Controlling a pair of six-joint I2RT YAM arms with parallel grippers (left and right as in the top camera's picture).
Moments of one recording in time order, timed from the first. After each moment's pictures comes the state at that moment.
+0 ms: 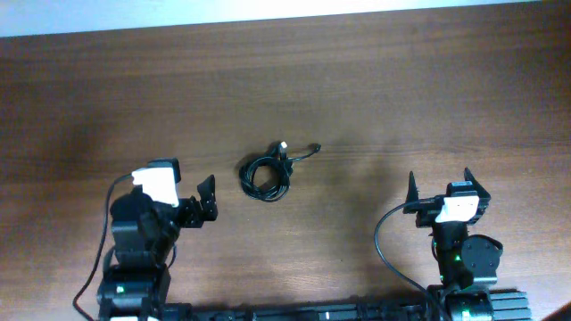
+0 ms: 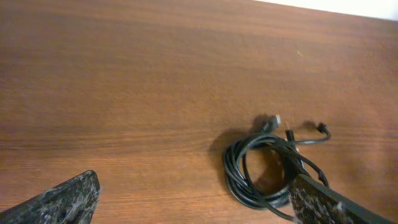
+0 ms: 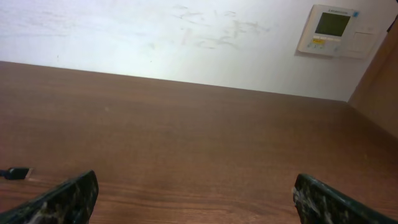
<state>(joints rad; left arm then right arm) -0.02 0.67 0.52 -0.42 0.18 -0.11 -0.05 0.01 0.01 -0.08 0.00 -0.13</state>
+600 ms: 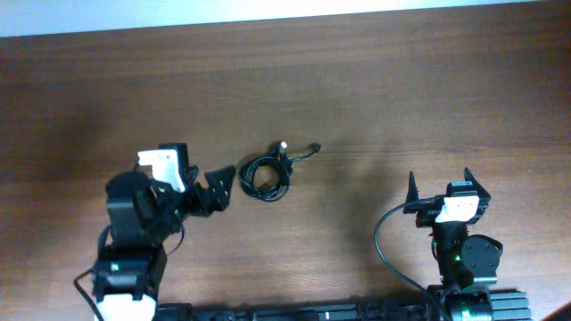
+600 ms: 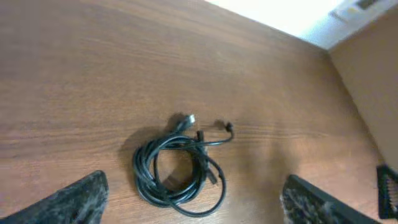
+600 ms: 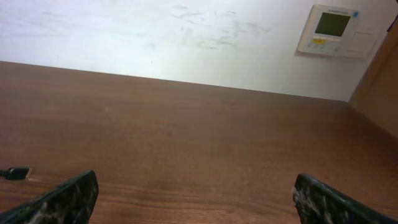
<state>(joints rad) -0.02 0.82 0.65 -0.42 0.47 -0.32 -0.05 0.01 0.01 -0.08 0.00 -0.13</state>
